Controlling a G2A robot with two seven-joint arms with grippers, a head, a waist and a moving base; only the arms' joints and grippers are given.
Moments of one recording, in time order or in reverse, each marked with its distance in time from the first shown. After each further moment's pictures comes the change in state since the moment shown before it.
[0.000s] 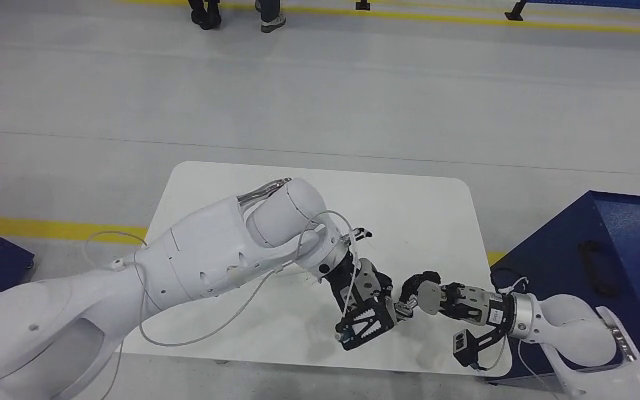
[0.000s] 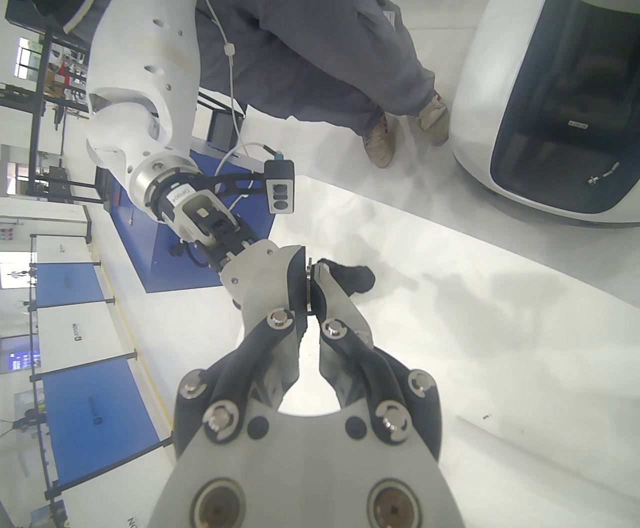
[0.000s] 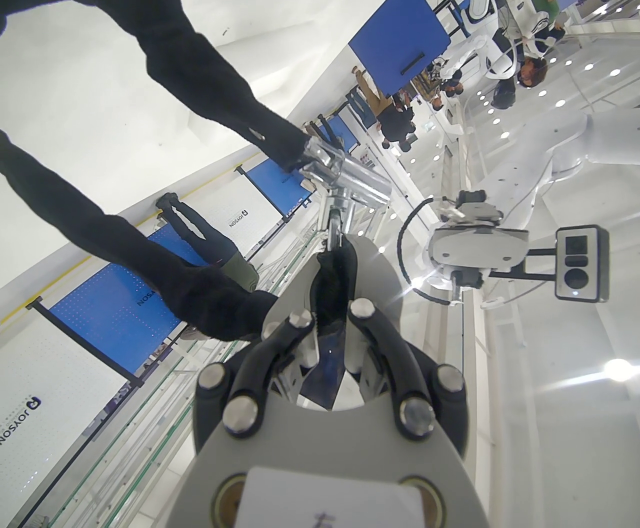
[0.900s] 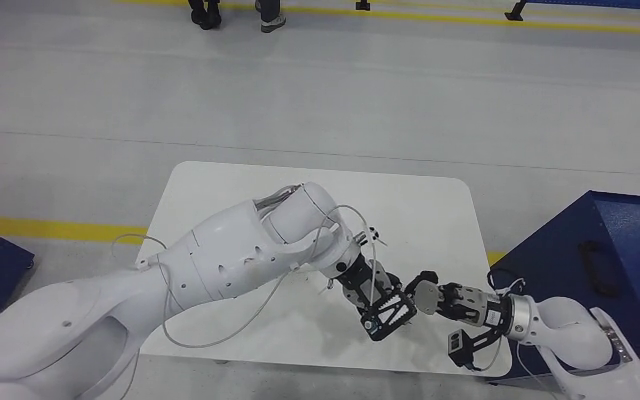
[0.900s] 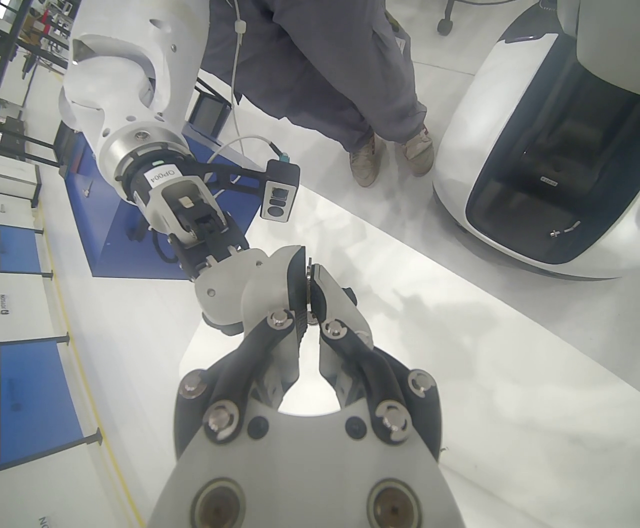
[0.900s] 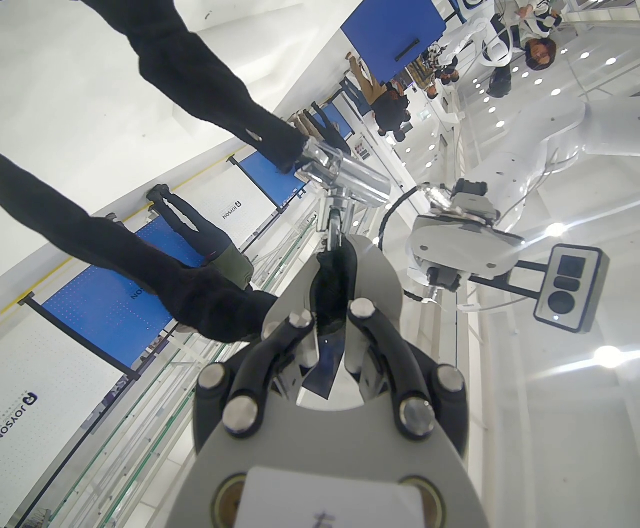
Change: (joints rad) left arm 0.020 -0.080 0.000 0.120 -0.165 -0.145 -0.146; right arm -0.016 0.038 -0.041 -0.014 0.000 0.017 0.092
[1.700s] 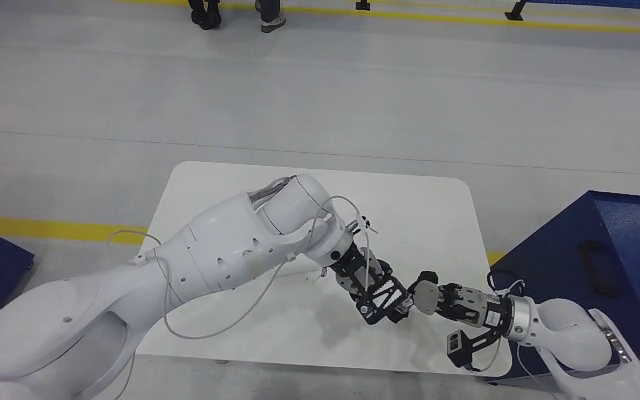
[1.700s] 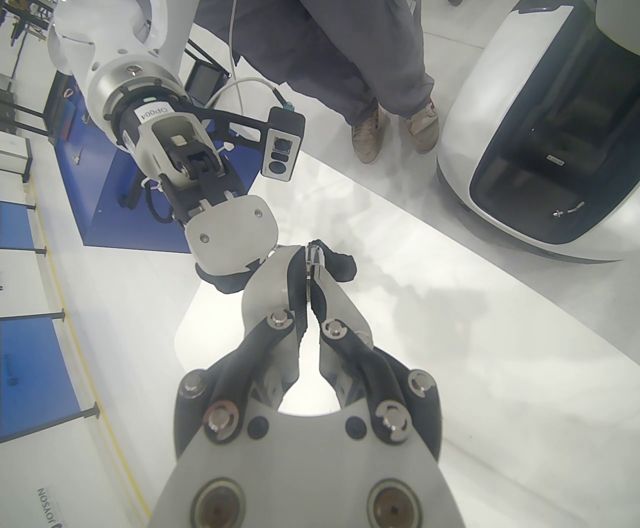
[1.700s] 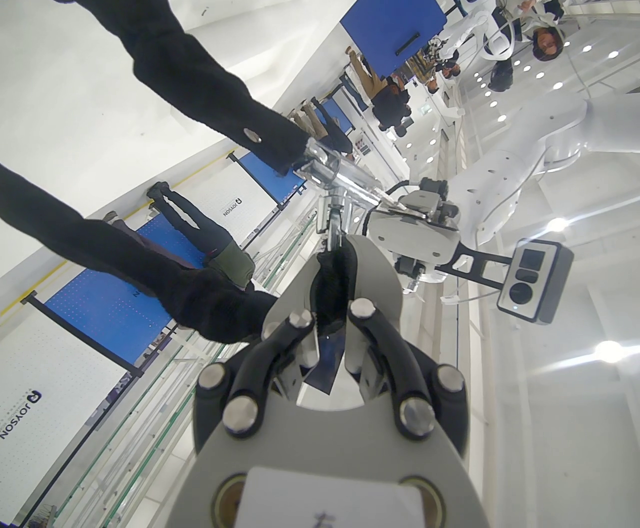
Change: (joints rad) left arm -0.015 0.002 0.000 0.046 0.033 0.000 0.000; right arm -0.013 0.017 -0.007 -0.007 0.000 -0.001 0.040
